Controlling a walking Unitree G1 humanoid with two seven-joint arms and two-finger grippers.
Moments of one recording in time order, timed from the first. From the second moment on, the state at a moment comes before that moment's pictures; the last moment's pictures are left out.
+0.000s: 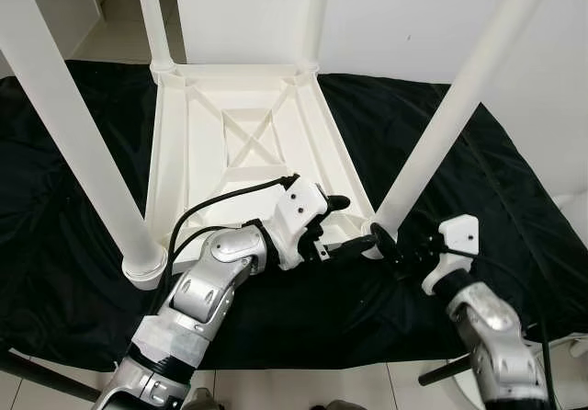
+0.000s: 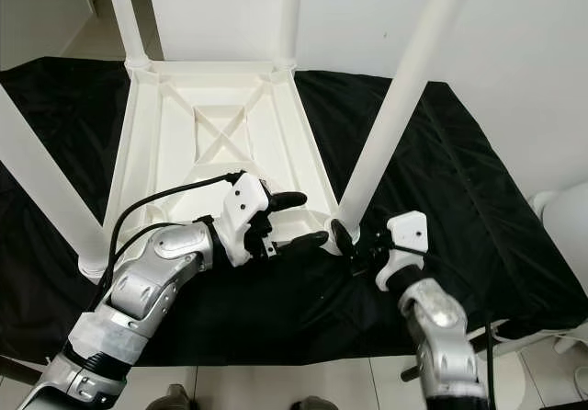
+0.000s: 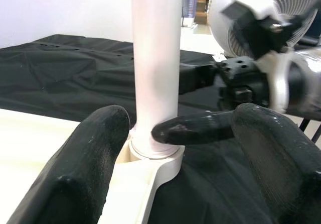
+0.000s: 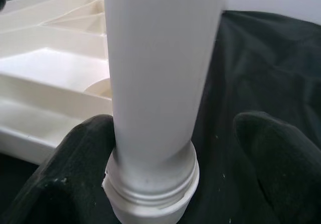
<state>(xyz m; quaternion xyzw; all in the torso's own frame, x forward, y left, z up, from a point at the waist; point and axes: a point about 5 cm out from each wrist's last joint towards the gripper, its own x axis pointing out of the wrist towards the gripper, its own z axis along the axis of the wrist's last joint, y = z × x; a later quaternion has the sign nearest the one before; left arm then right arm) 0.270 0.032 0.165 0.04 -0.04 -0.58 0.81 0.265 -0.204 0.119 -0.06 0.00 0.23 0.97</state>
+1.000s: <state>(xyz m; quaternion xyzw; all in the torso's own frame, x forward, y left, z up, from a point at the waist) 0.269 0.031 0.166 0.04 -0.05 -0.58 0.81 0.292 -0.193 0.114 -0.04 0.02 0.37 0.93</state>
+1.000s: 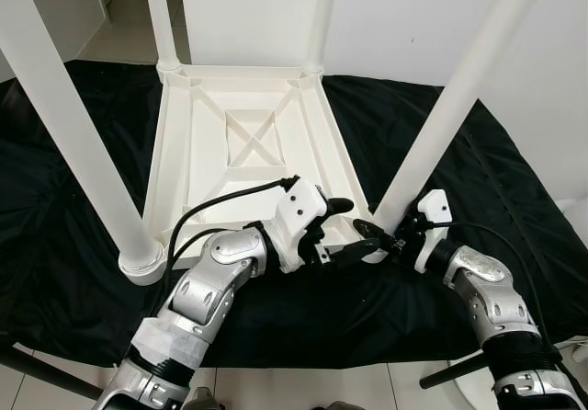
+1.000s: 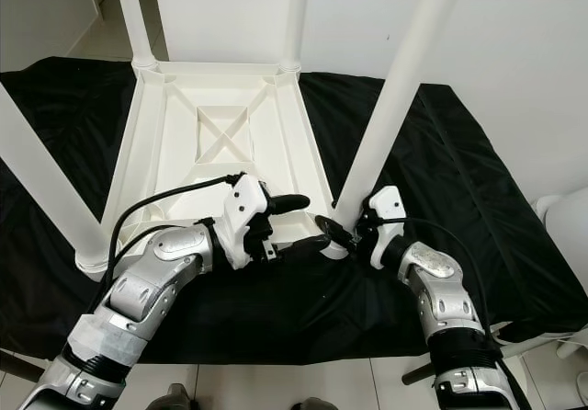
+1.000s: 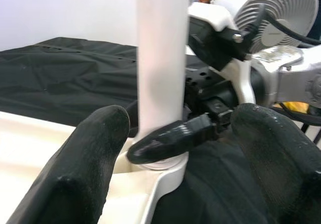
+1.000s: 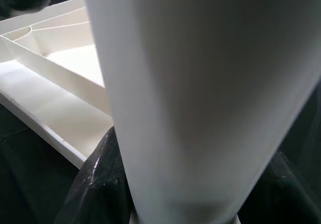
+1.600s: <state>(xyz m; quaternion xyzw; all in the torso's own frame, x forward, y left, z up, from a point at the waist) 0.268 0.029 0.166 0.04 -0.05 -0.59 0.81 0.280 -0.149 0.113 0.01 0.00 0.12 0.99</state>
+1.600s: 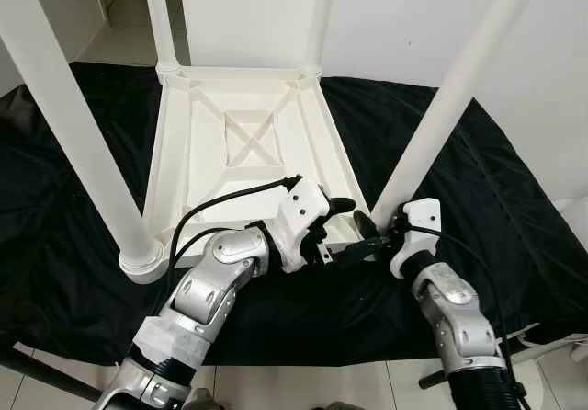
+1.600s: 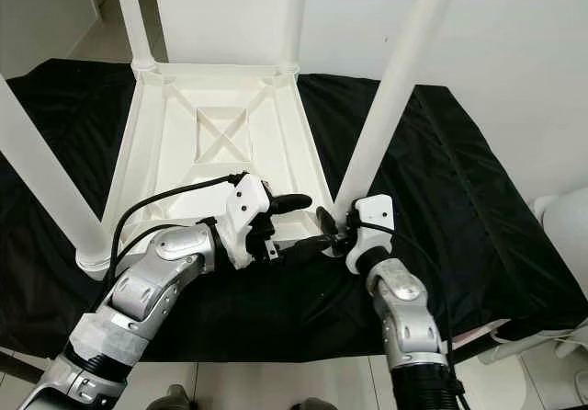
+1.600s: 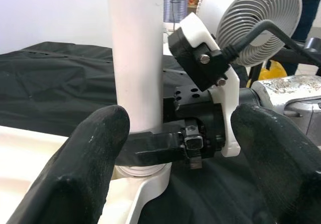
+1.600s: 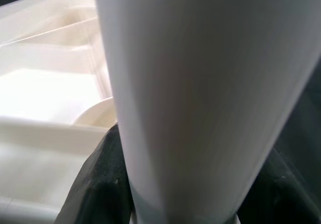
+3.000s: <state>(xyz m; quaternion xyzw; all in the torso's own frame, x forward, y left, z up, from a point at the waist) 0.265 0.030 0.163 0.03 -0.04 -0.59 0.81 0.272 -0.184 0.131 -0.06 -0.01 0.28 0.96</state>
